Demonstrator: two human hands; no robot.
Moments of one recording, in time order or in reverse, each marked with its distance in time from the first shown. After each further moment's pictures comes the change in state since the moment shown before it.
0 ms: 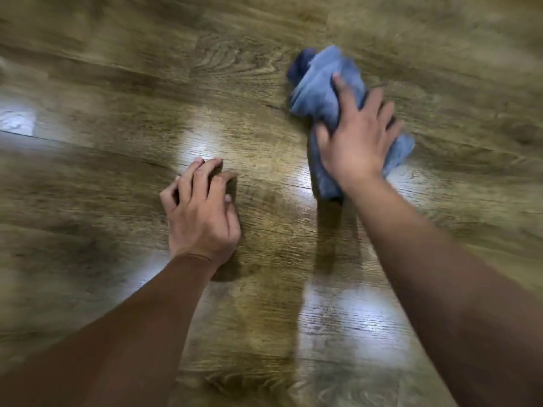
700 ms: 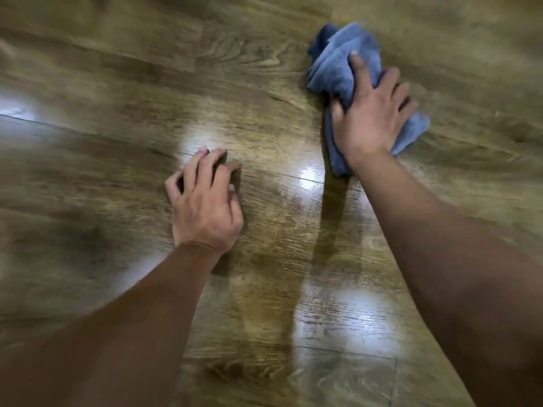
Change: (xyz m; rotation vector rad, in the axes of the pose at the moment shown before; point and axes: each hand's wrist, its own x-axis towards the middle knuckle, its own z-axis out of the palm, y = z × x) left_hand 0.001 0.001 -0.003 0.024 -0.046 -0.011; right_hand 0.025 0.009 0.003 -0.038 0.036 0.049
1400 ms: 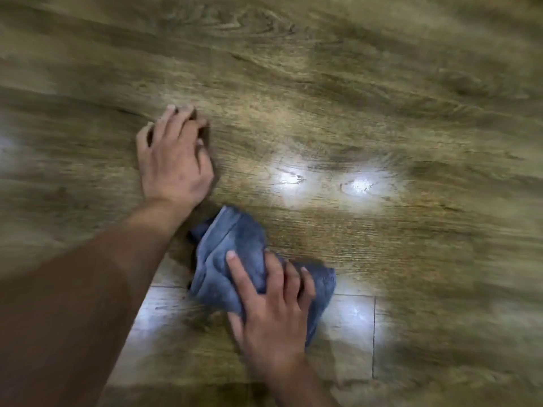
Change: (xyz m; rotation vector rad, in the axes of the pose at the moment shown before) left_hand -0.008 -0.005 -0.002 -0.094 0.055 0.019; right_hand -0.379 0.010 -0.022 0.082 -0.146 -0.296
